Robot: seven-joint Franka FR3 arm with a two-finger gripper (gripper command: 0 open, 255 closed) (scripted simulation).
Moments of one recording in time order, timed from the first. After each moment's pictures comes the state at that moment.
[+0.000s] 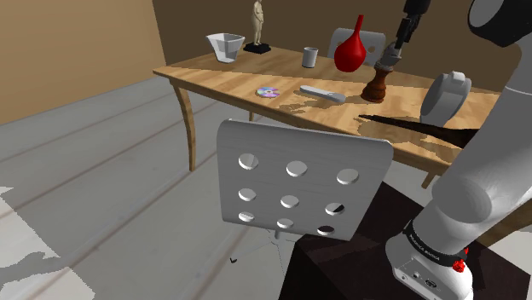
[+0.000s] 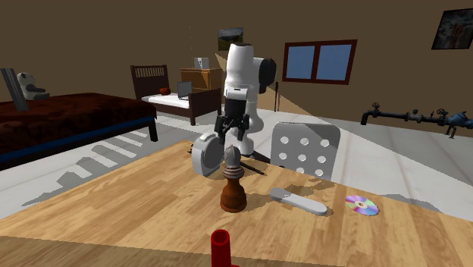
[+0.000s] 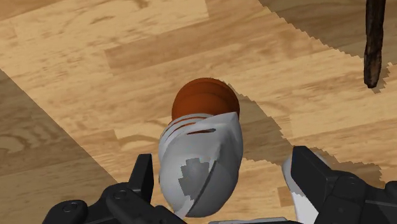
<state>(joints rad) -0.24 0.15 -0.55 -1.41 -0.02 1.65 -0.93</state>
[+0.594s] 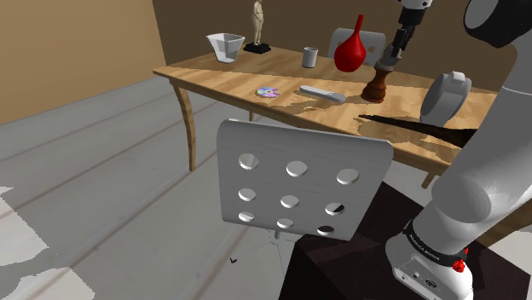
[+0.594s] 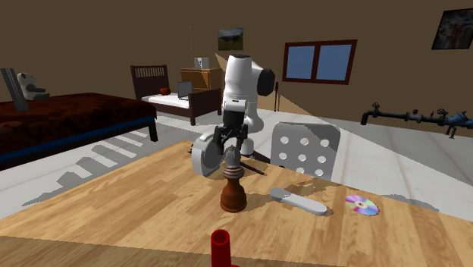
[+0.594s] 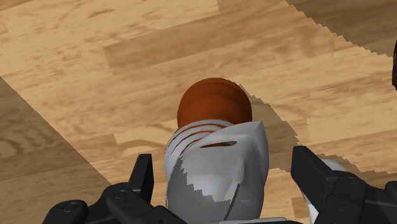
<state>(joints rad) -0.25 0.17 -0.55 -1.48 -0.01 1.74 -0.94</state>
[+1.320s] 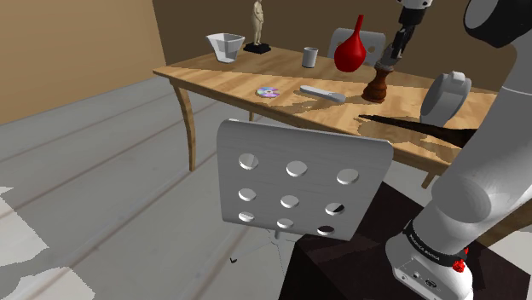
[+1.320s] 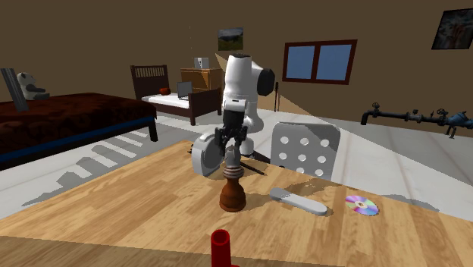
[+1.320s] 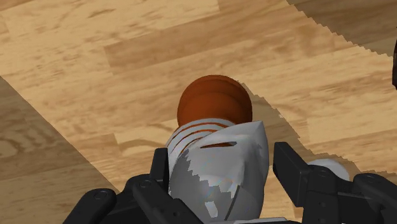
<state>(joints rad) -0.25 0.17 -0.55 -1.48 -0.01 1.74 -0.94</state>
